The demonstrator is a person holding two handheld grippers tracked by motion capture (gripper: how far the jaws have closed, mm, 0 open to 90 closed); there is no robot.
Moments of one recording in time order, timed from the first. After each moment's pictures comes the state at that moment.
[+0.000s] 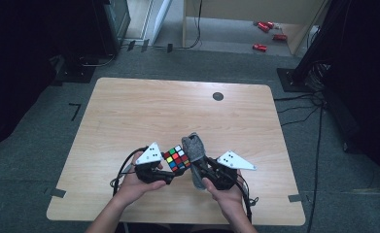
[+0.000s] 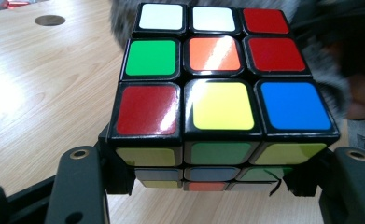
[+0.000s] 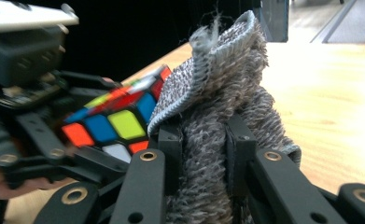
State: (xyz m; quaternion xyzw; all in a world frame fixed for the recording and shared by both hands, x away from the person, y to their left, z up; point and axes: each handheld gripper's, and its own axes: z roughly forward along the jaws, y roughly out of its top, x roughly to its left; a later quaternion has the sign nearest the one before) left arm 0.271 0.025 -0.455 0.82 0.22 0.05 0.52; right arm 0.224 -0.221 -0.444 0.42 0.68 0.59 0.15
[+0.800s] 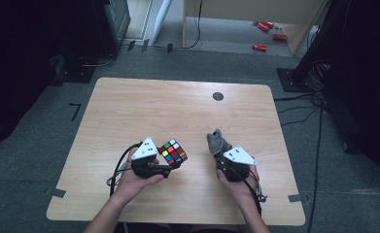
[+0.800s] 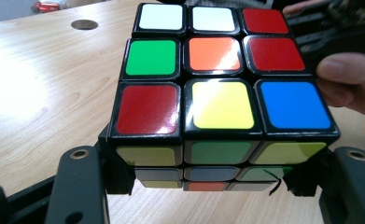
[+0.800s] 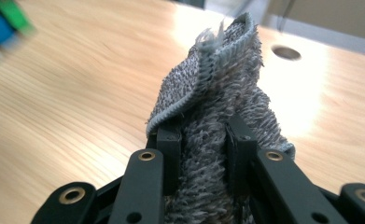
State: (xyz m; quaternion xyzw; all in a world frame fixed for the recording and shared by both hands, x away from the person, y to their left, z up) left arm 0.279 0.034 -0.448 0.80 0.27 0.08 0.52; right arm 0.249 -0.258 -0.470 0.46 0.72 0.42 0.29
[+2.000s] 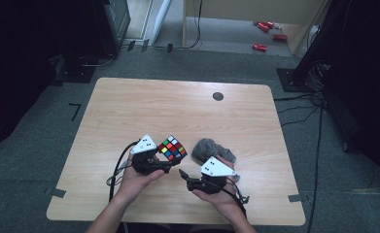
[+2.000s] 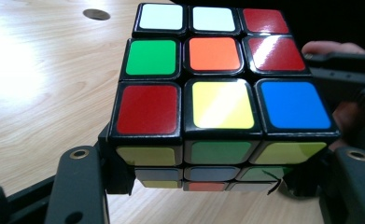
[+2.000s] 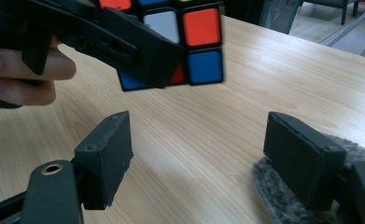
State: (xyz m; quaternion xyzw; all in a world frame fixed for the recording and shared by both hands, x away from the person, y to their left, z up) left arm 0.287 0.033 -0.453 0.78 0.32 0.04 0.54; right arm 0.227 -0.195 -0.477 0.34 0.76 0.51 0.22
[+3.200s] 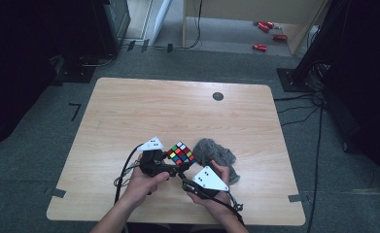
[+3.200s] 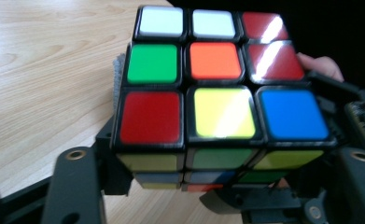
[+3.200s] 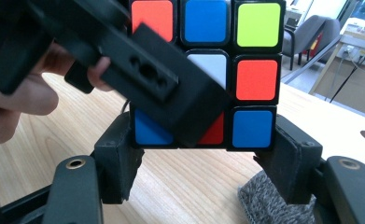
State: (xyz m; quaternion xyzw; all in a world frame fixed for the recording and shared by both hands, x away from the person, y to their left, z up) left arm 0.286 0.018 -0.456 0.77 0.34 -0.06 0.54; right arm 0.213 -0.179 -0.489 0.31 0.73 0.52 0.32
